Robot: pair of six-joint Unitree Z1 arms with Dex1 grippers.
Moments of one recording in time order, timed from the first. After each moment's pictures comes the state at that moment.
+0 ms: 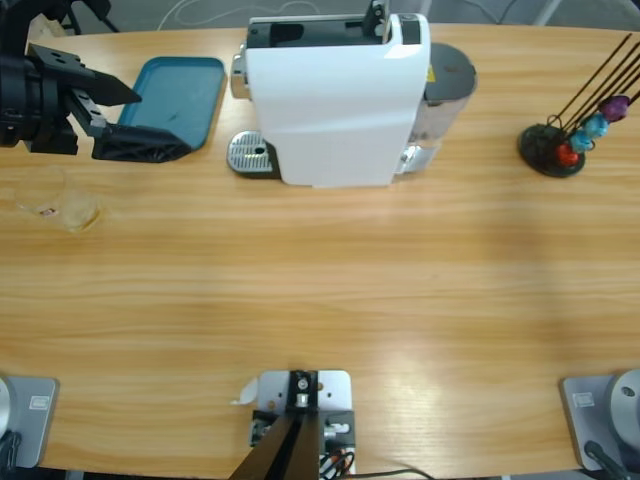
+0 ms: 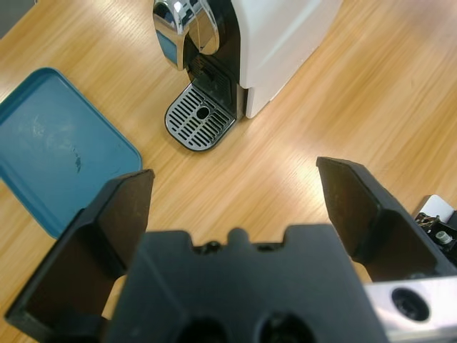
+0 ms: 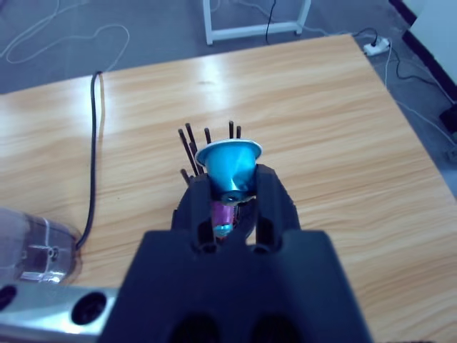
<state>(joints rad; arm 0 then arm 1) -0.83 1.40 -1.06 0.45 -0.06 0.08 0.20 1.17 -0.78 0.16 -0.38 0.24</state>
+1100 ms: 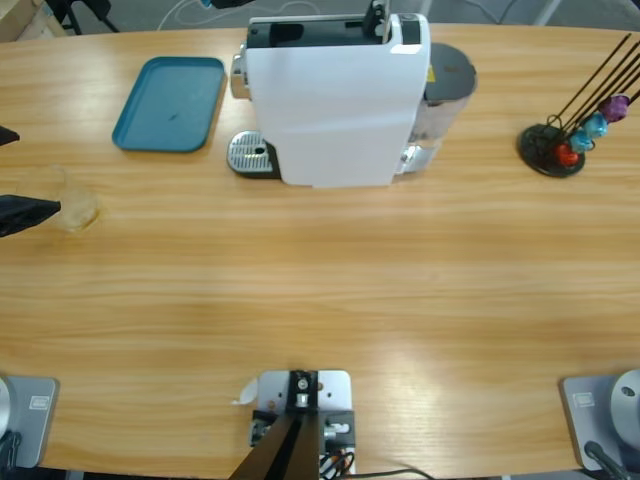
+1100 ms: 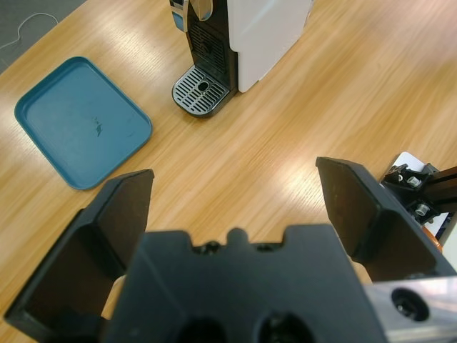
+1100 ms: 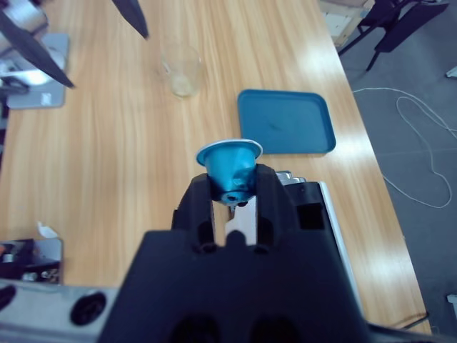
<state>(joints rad) -0.84 1.00 -0.89 0.56 -0.05 0.07 0.82 1.74 -1.68 0.55 0.33 -0.53</state>
